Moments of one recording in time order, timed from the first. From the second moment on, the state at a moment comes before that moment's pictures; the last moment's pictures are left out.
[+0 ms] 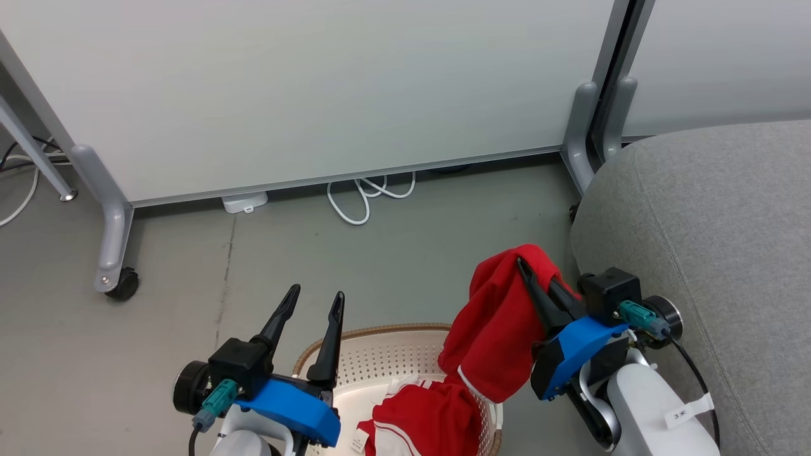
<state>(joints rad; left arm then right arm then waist) -0.18 0.11 -0.35 0.38 -0.32 -0.12 -0.26 -0.38 -0.05 0.25 0.52 0.14 0.13 -0.14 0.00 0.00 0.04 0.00</state>
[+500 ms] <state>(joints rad) -0.17 0.10 -0.35 0.37 -0.31 -0.13 -0.26 -0.37 -0.05 0.24 0.48 0.14 0.13 -0.13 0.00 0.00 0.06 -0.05</state>
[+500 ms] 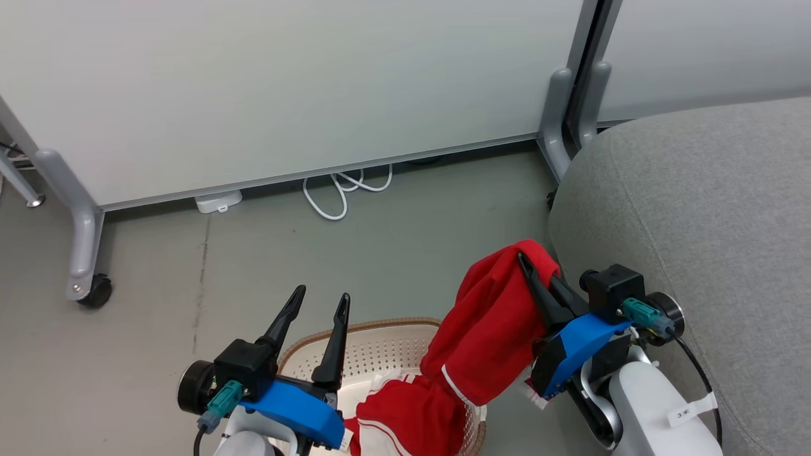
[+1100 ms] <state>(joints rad) -0.19 0.13 -0.37 0.37 -0.30 -0.13 -0.26 -0.37 -0.05 0.22 0.47 0.14 0.13 -0.13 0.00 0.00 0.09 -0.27</state>
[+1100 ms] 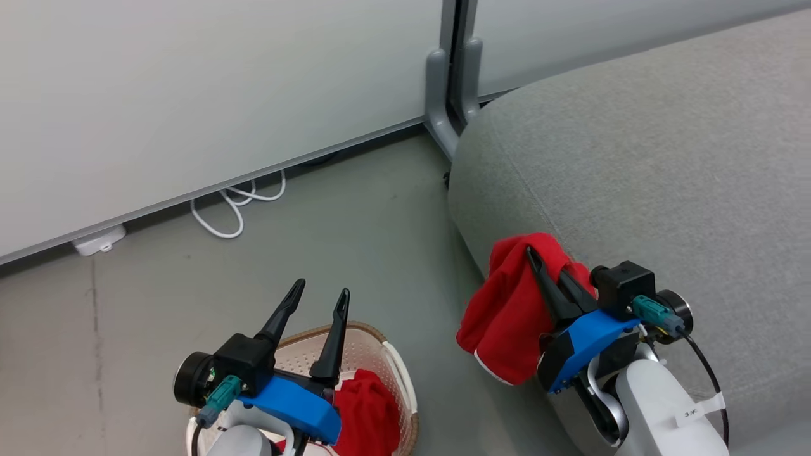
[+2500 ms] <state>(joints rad) -0.28 0.19 -0.43 0.33 -0.29 -0.13 -0.26 -0.61 -0.15 0.01 0.42 0.21 0.13 -0.11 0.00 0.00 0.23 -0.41</state>
